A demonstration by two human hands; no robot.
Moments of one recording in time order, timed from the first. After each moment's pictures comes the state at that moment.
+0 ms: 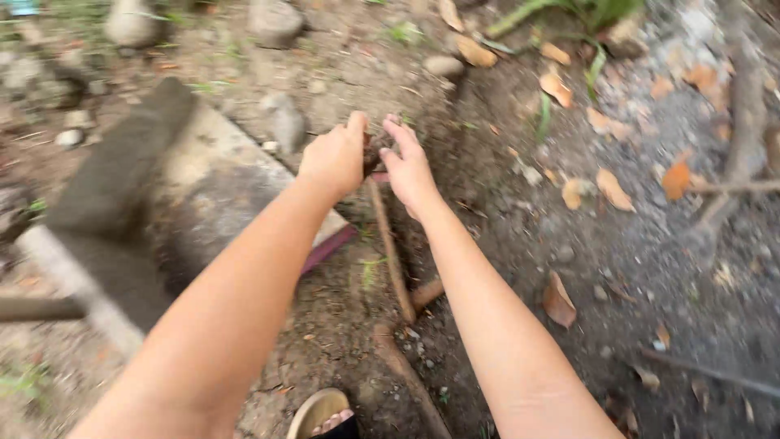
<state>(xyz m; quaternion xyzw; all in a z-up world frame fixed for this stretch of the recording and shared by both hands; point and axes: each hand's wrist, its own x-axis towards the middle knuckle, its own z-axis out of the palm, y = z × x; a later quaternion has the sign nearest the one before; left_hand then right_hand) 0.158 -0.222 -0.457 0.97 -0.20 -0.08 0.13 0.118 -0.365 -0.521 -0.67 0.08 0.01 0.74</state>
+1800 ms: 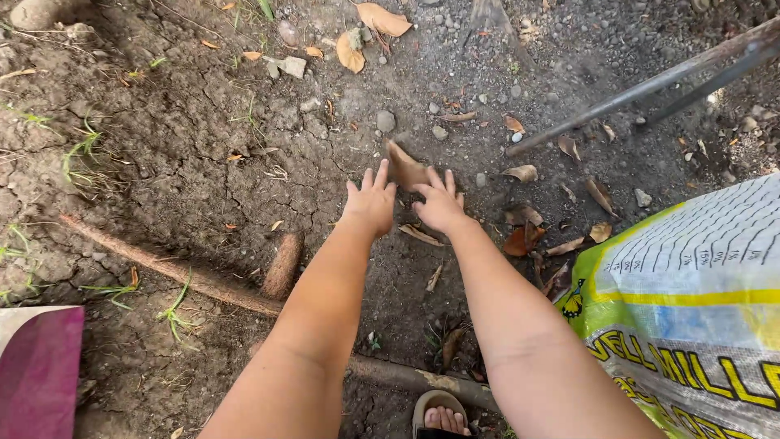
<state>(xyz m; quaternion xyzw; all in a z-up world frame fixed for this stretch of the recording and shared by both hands) -0.110 -0.529 -0.683 0.74 -0.58 -0.33 -0.11 -0.260 -0.636 -0.742 -0.81 0.47 0.21 0.29</state>
